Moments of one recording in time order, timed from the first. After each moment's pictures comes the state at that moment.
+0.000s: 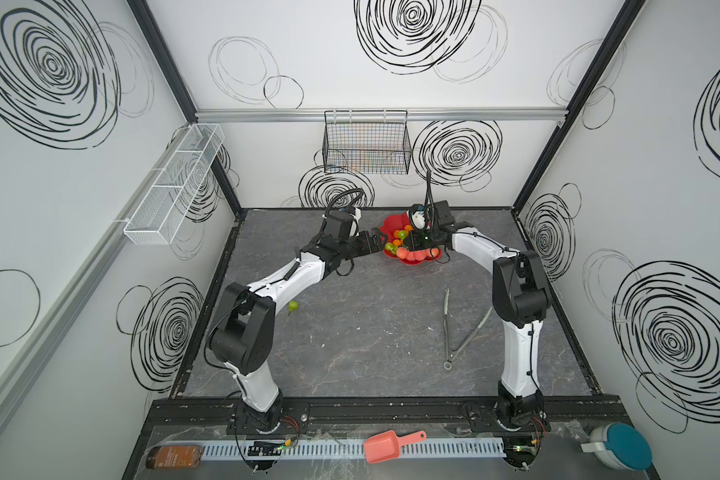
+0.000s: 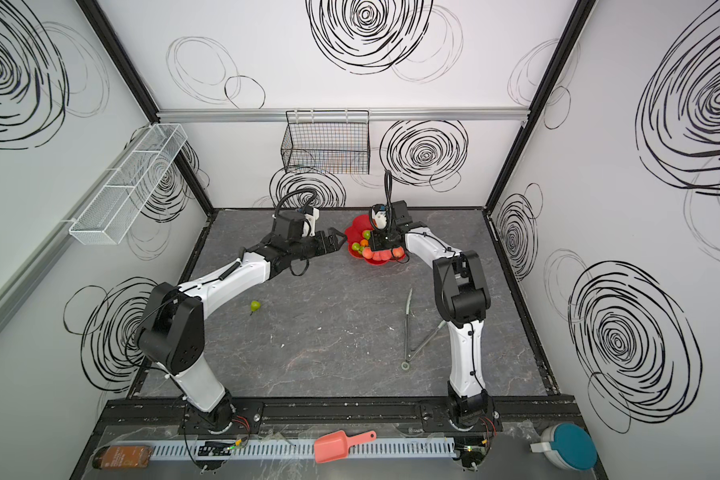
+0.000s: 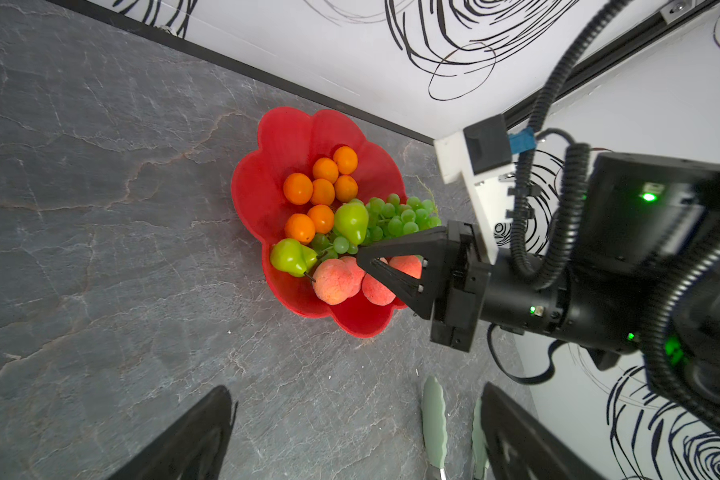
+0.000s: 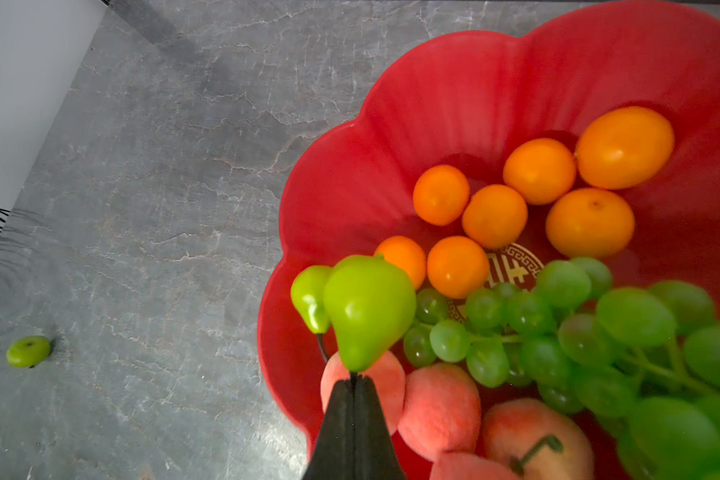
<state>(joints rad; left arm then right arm) -0.41 1.75 1.28 -0.07 0.32 -0.64 0.29 2.15 1.69 -0.43 -0.39 0.10</state>
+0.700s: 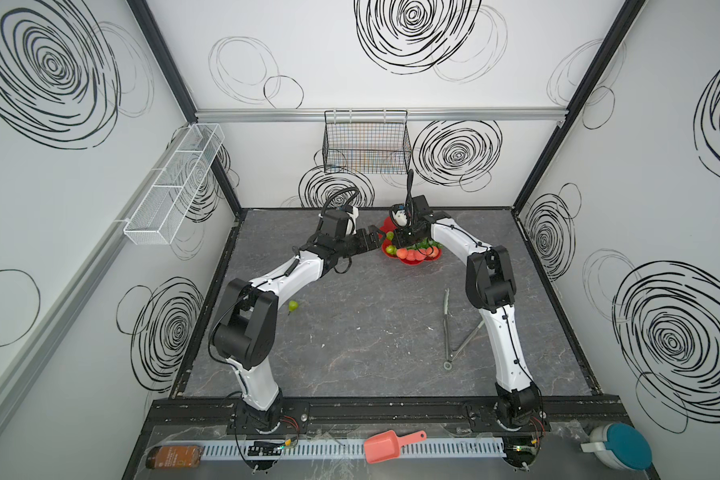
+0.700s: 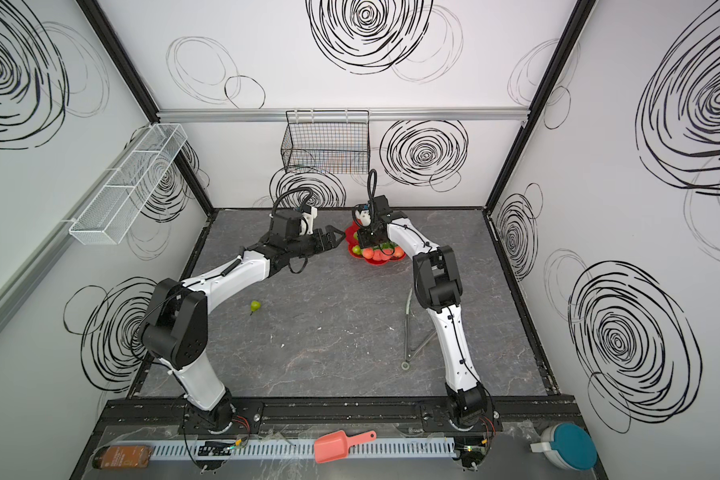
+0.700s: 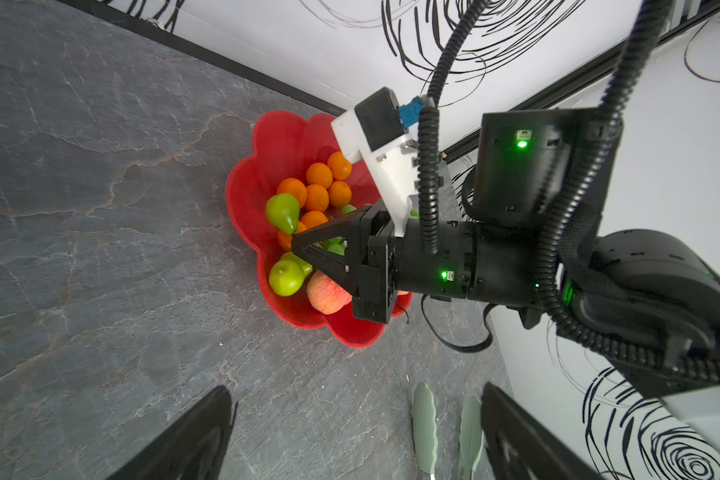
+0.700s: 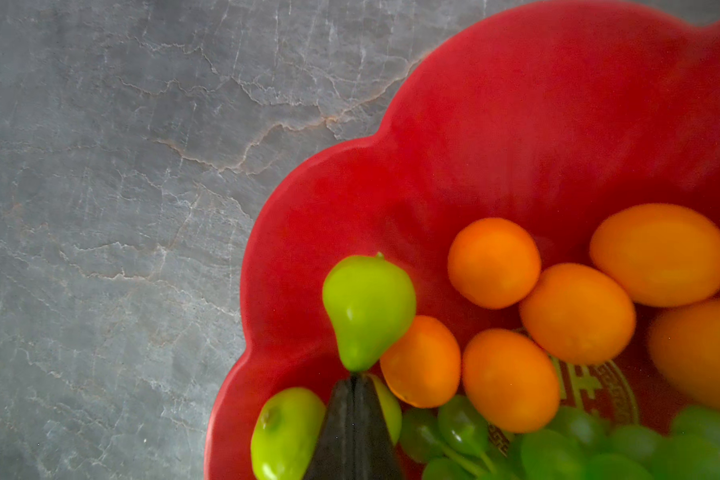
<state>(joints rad) -0.39 1.78 1.28 -0.03 0.38 -0.67 0.34 2.42 2.09 -0.67 -0.33 0.03</state>
